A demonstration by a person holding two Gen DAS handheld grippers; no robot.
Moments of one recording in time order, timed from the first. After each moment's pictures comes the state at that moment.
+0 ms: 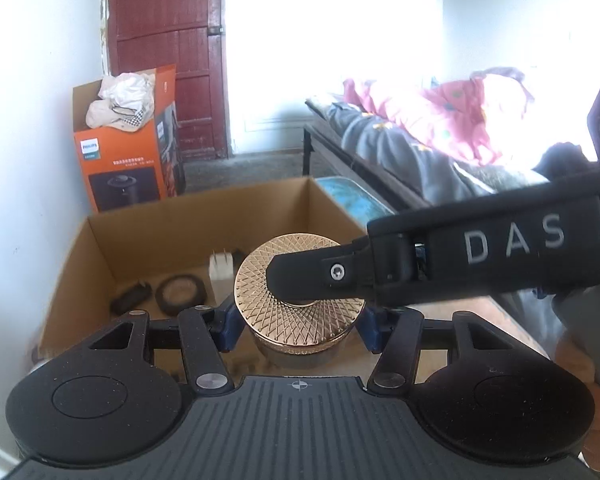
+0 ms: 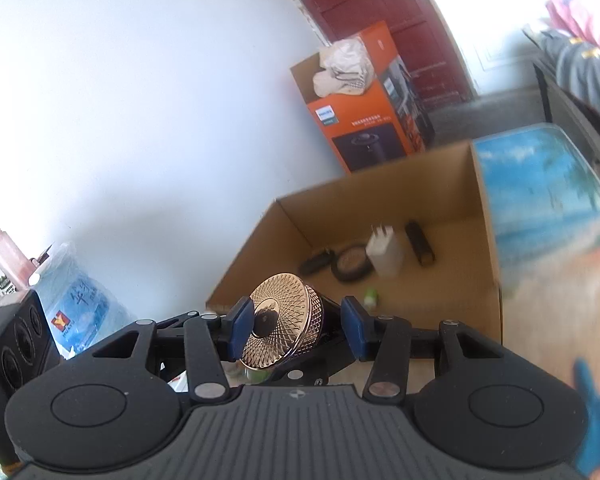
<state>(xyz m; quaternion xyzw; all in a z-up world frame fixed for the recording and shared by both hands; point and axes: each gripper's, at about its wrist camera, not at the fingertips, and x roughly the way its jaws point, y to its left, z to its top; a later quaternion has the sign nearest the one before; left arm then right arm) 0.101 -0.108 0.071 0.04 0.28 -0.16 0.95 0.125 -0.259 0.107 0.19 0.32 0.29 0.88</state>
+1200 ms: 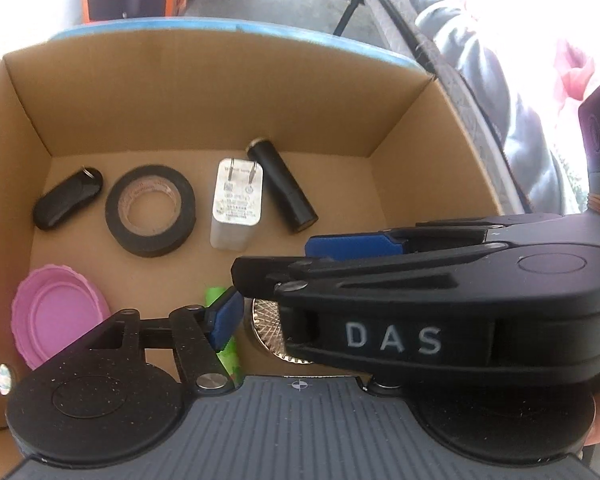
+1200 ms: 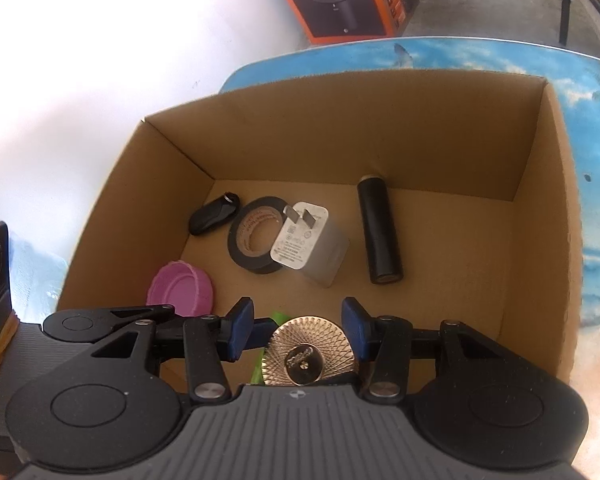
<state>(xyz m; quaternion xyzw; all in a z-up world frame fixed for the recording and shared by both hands) 0.259 -0.075 0.007 -0.09 0.54 -0.13 0.83 0.313 -0.203 0.026 0.09 0.53 0.28 0.80</state>
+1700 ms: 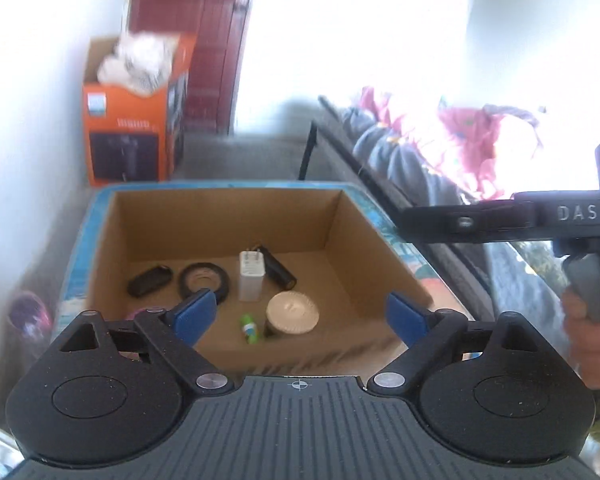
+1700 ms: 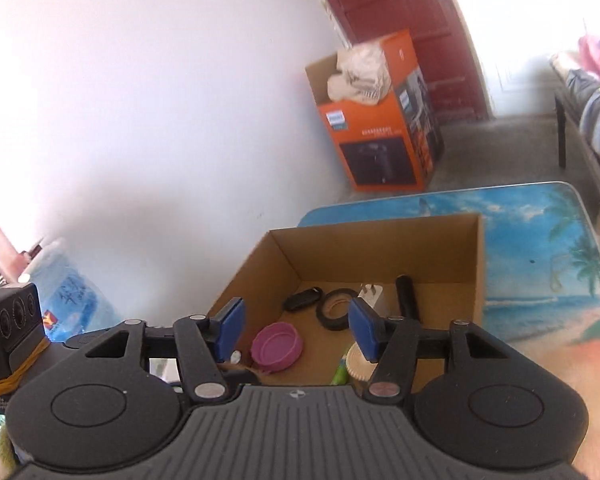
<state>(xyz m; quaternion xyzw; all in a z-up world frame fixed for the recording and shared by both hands) 0.074 -0.029 0.089 -0.04 0.30 -0.16 0.94 0.129 -0.275 0.136 0.14 0.31 0.30 0.89</state>
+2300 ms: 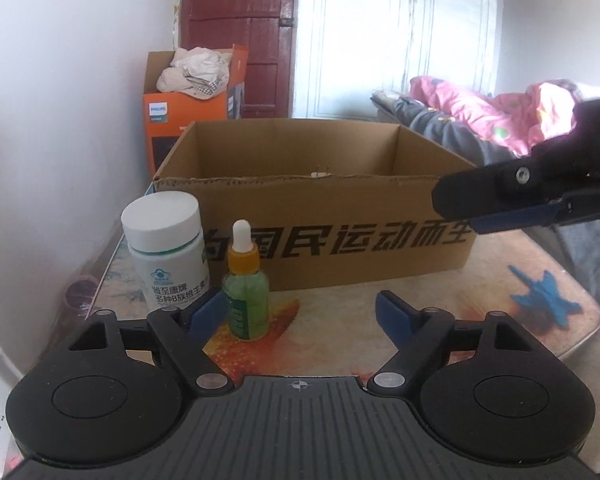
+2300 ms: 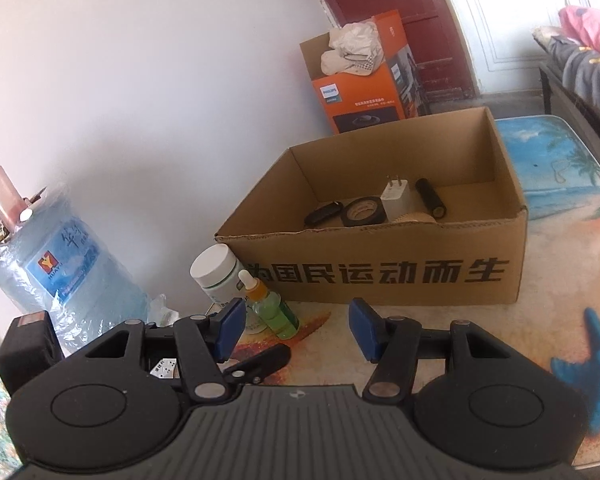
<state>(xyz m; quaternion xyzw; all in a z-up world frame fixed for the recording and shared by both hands) 0.028 -0.016 -0.010 0.00 0.27 -0.07 0.96 0.056 -0.205 0.076 0.12 0.33 0.29 0.89</state>
